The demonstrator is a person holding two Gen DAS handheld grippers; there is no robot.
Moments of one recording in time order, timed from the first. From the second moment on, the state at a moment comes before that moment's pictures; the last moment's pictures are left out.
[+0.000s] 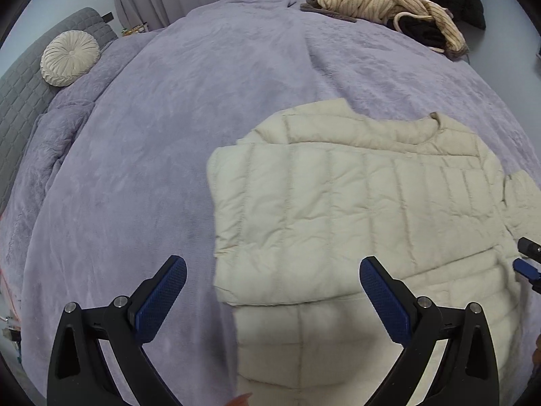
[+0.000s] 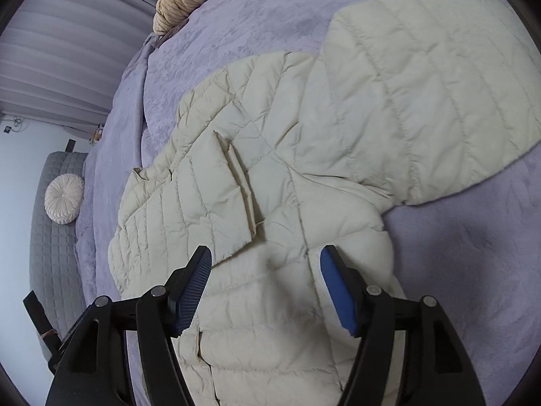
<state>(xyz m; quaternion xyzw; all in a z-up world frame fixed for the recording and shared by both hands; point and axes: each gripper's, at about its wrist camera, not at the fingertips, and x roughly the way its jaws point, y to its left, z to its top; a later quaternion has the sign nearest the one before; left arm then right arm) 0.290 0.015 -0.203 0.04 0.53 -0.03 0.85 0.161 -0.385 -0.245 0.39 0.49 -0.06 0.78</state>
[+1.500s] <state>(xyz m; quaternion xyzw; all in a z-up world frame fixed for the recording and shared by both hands) 0.282 -0.187 -0.251 0.04 0.60 -0.12 0.79 0.103 -0.632 -0.267 0.59 0.30 -0.19 0.73</state>
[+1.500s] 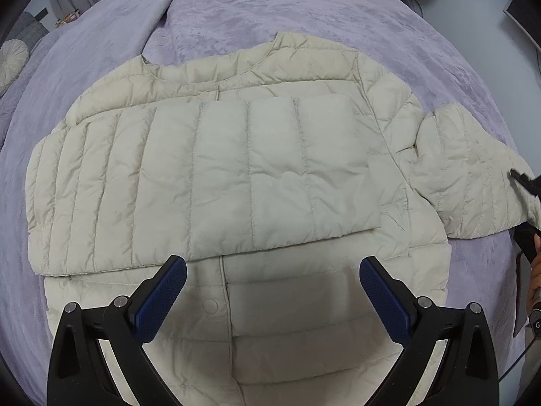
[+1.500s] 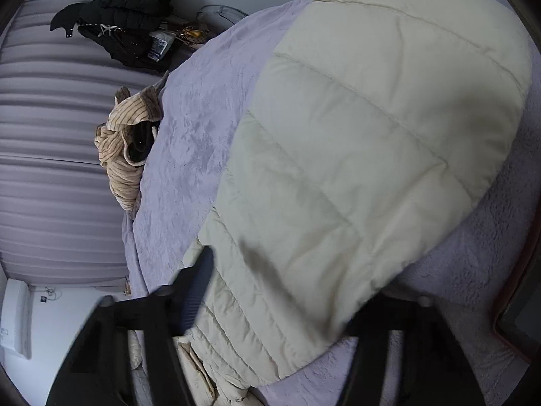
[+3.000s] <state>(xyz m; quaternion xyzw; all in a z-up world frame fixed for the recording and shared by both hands) 0.284 0.014 -0.244 -0.05 0.55 0.00 0.83 0.228 -0.318 -0.230 0.27 0.50 0.00 0.82</state>
